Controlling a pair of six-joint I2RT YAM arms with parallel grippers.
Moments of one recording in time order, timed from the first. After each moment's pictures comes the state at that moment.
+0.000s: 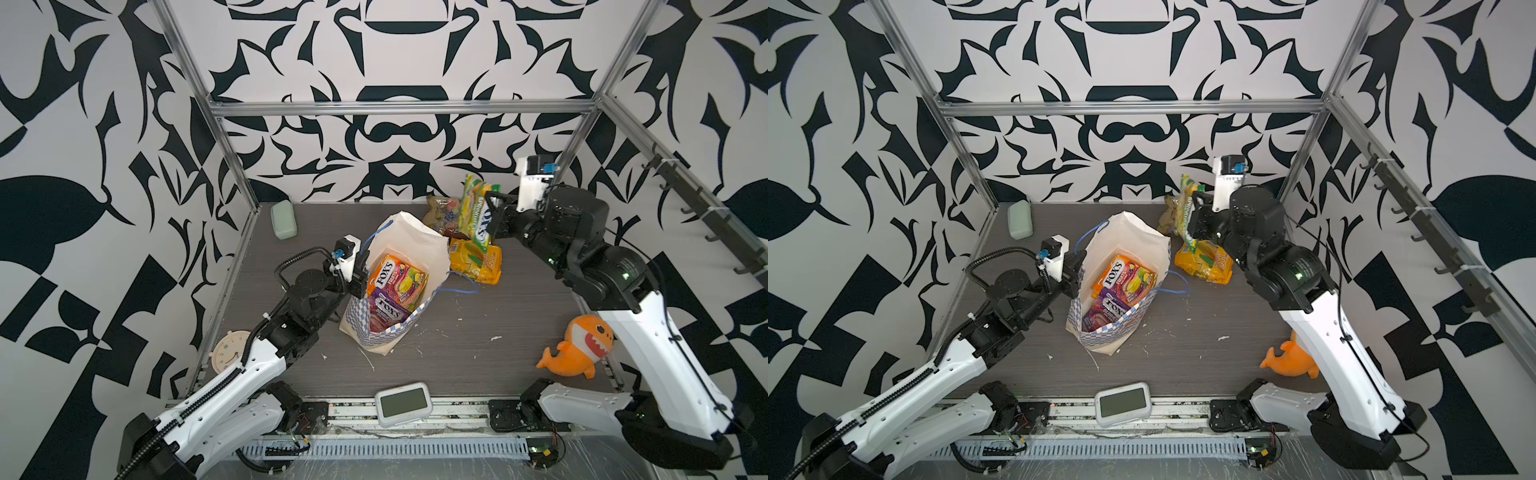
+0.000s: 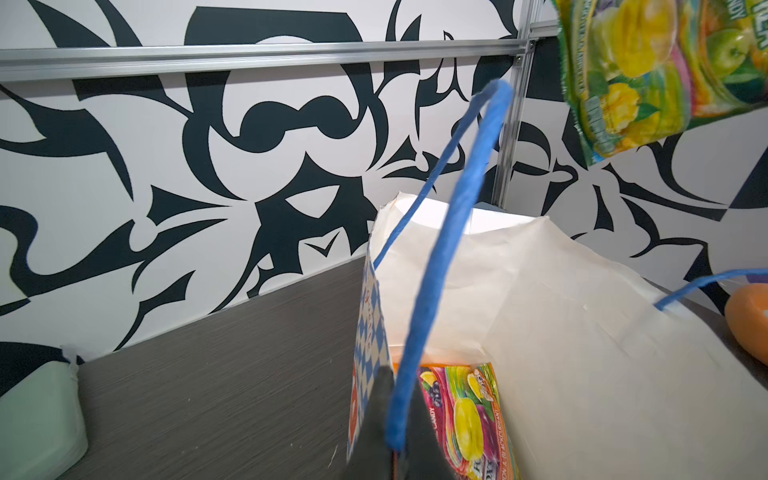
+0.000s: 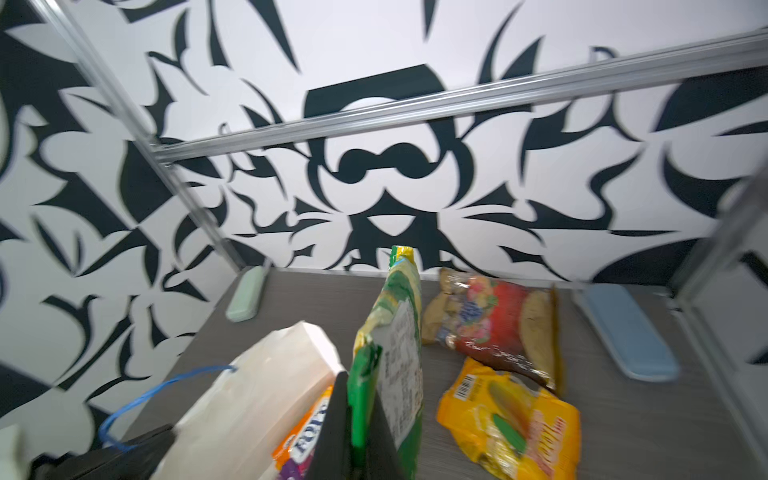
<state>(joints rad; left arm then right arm) -0.70 0.89 0.68 0.17 -0.10 0.02 0.54 1.16 1.69 -0.76 0.26 0.31</state>
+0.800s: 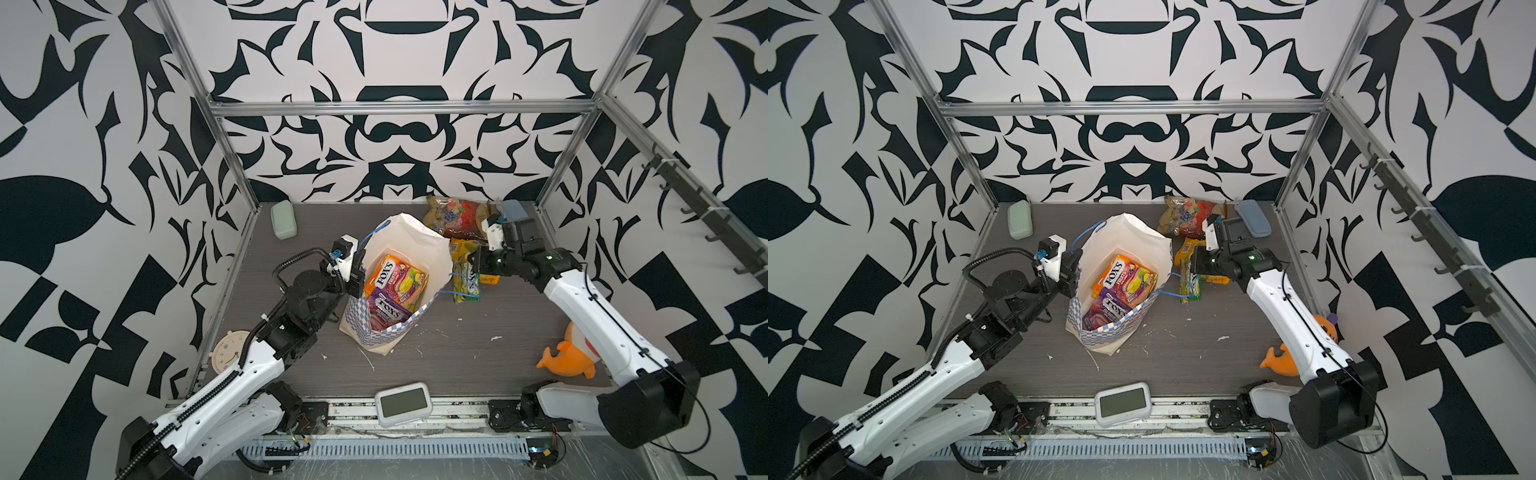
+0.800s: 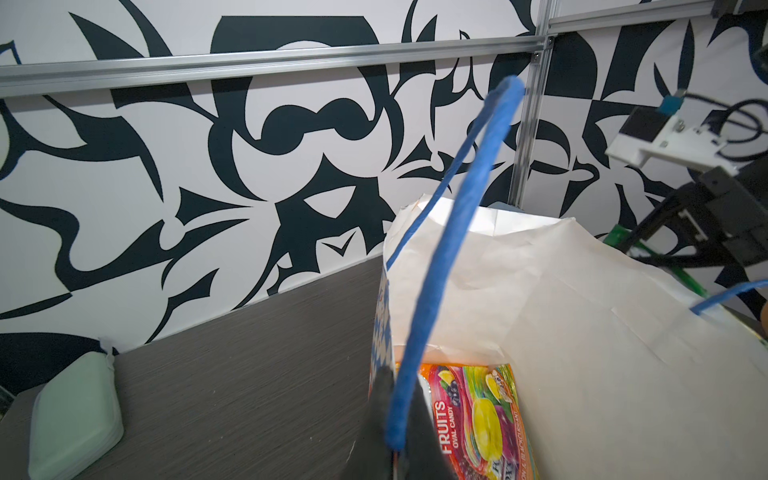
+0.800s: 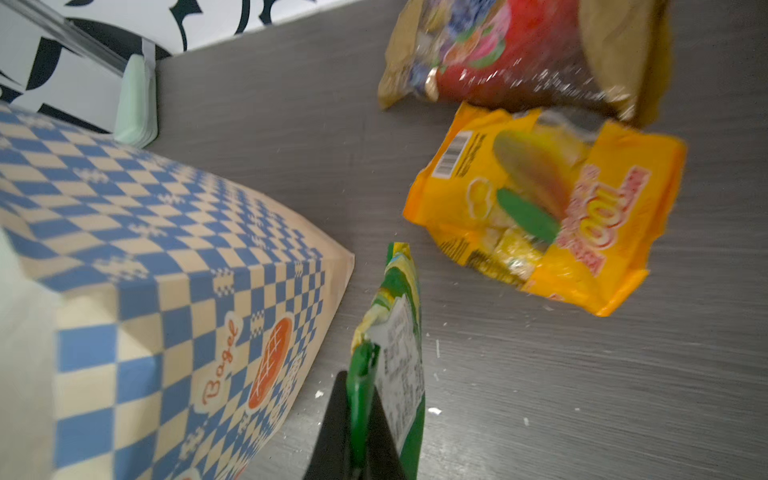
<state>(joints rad) -0.70 0.86 0.68 0.14 -0.15 0.04 0.27 1.27 1.12 -0.70 -0.28 0.39</state>
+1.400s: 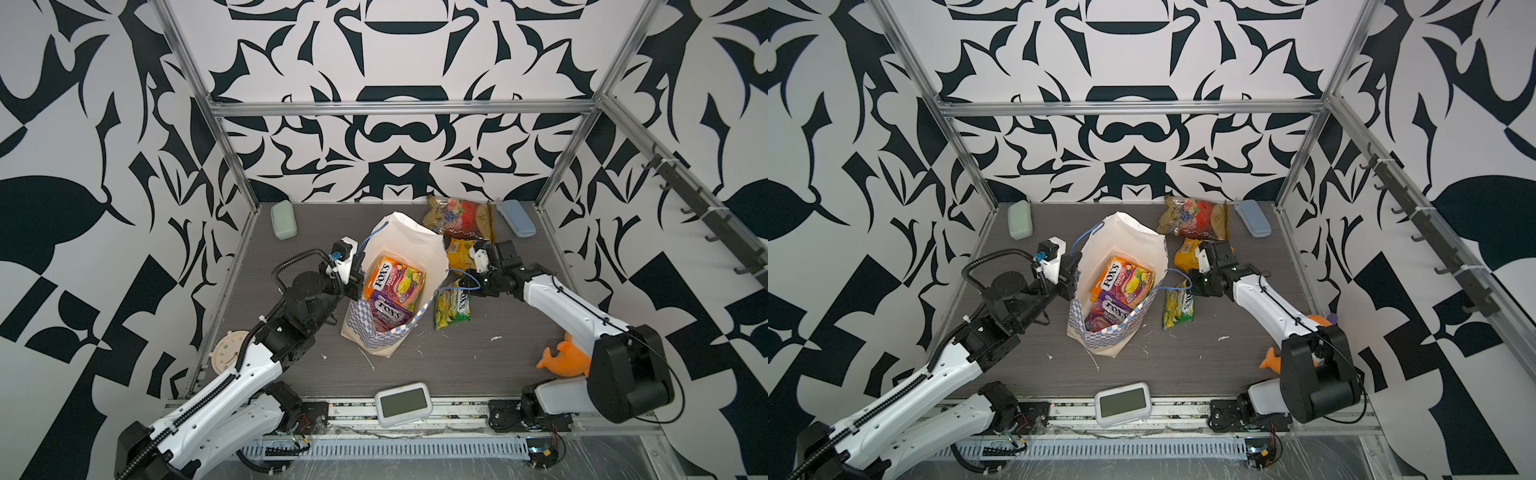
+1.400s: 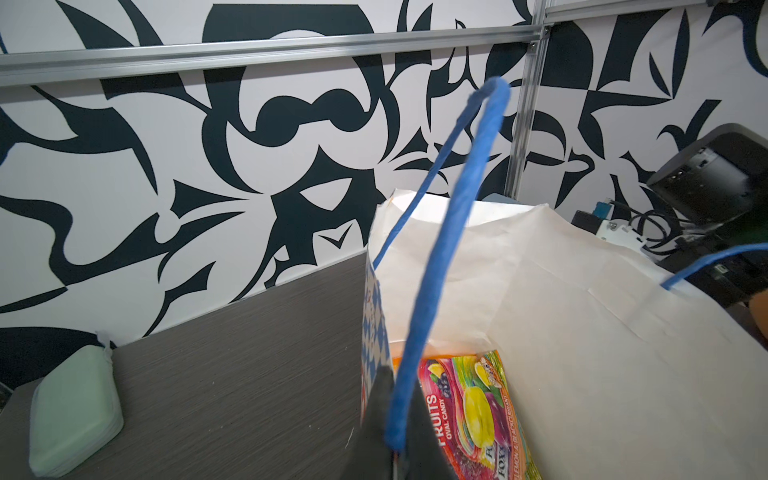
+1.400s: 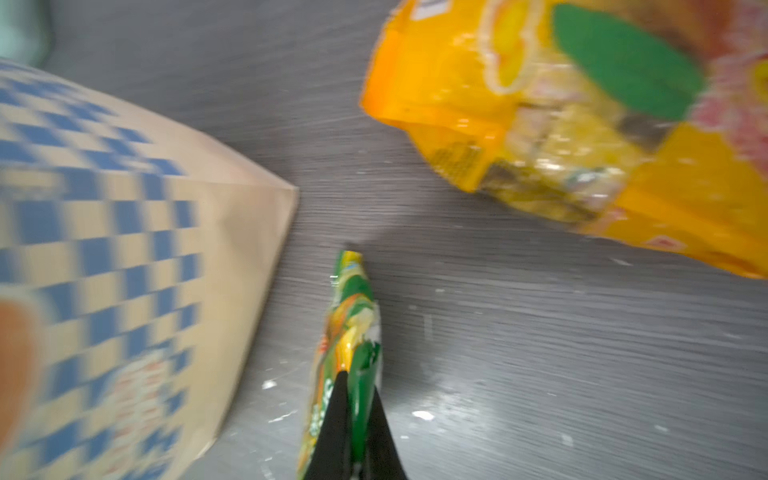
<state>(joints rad) -0.70 0.85 0.68 0.11 -0.13 0.04 0.26 1.40 0.93 -0.56 -0.24 0.35</state>
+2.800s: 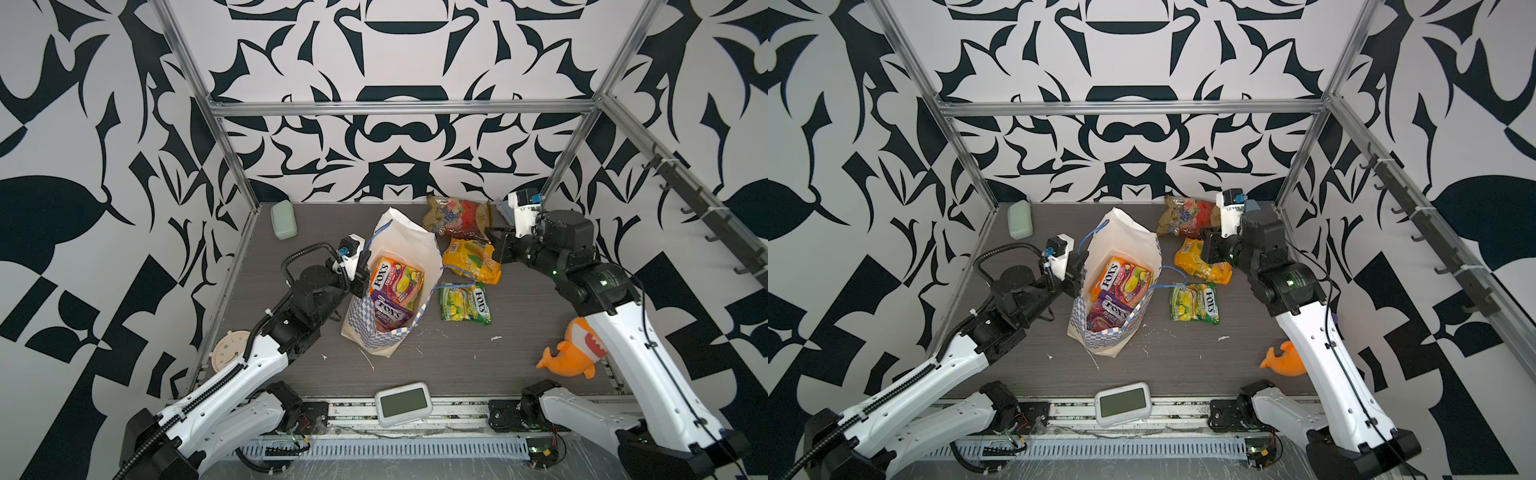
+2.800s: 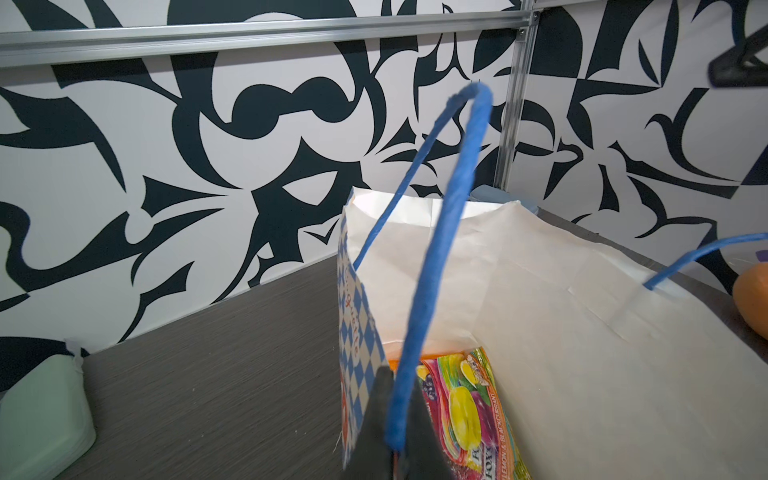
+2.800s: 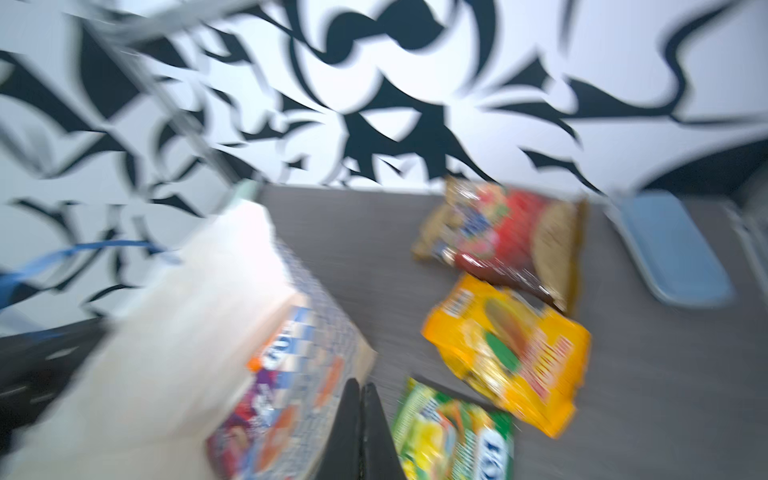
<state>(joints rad) -0.70 0.92 0.71 0.11 -0.09 0.03 0.37 1.06 1.36 -0.68 -0.21 0.24</state>
